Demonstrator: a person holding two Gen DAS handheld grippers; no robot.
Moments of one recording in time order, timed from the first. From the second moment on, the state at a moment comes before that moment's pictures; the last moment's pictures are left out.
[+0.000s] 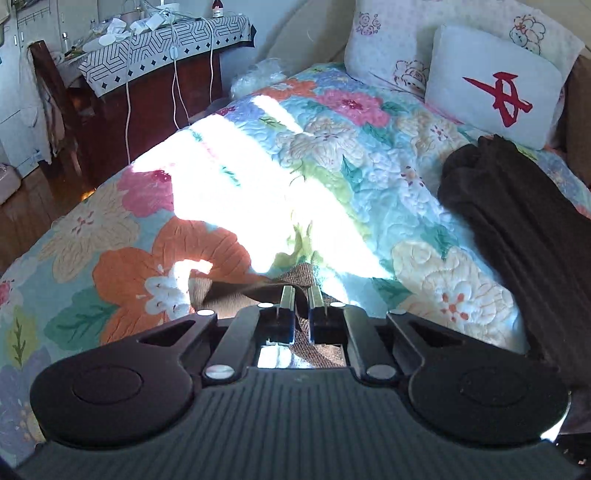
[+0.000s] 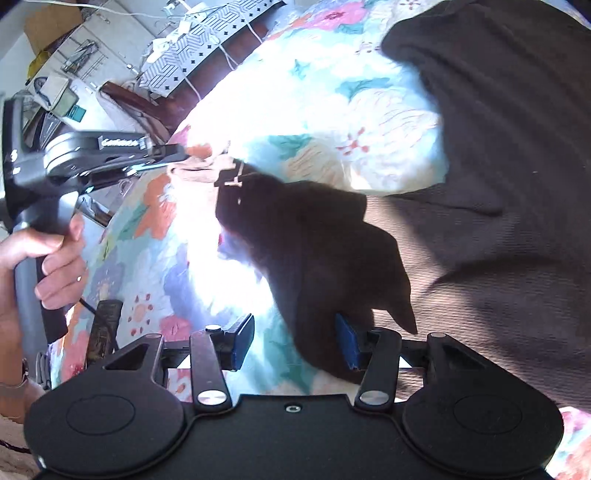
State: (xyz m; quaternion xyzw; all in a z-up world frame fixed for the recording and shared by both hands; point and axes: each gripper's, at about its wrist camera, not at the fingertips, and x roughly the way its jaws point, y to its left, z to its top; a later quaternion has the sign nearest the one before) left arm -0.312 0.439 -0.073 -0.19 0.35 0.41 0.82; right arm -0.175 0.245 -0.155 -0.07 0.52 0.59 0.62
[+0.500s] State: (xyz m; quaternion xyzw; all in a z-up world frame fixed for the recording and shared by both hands) left arm -0.310 0.467 -0.096 -0.24 0.38 0.43 0.78; right arm -0.182 0.278 -0.149 -0.06 0.49 0.59 0.64
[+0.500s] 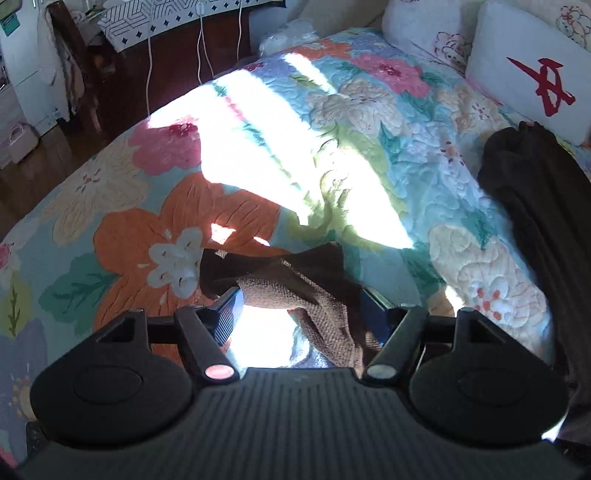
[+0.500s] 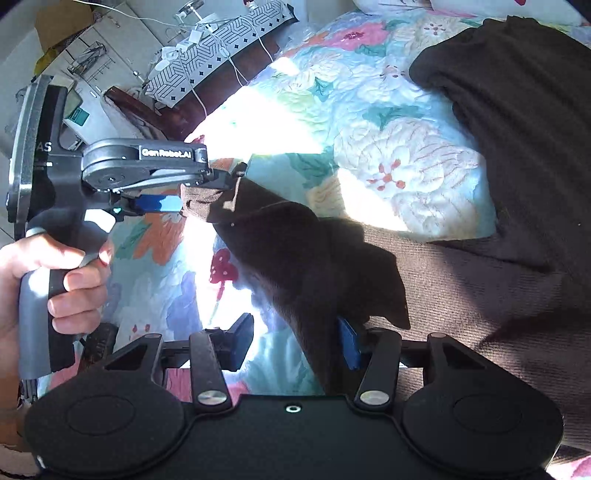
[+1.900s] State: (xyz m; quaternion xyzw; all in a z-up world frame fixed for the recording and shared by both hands) left arm -0.255 0.271 0.020 -0.08 0.42 0.20 0.88; right arm -0.155 0.053 0.010 0.04 0.41 0.43 0.81
